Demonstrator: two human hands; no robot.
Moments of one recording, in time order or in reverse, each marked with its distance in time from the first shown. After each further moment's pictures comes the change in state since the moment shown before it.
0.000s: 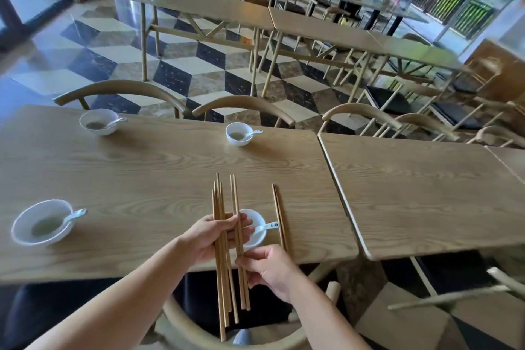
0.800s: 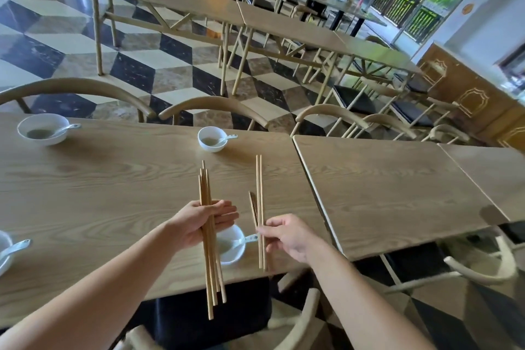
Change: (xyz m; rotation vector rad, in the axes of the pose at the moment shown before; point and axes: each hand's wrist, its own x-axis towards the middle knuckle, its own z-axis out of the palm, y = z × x) left_hand 0.060 0.054 0.019 0.032 -0.013 0.016; right_hand 0.032 -0.077 -0.075 -0.008 0.219 0.025
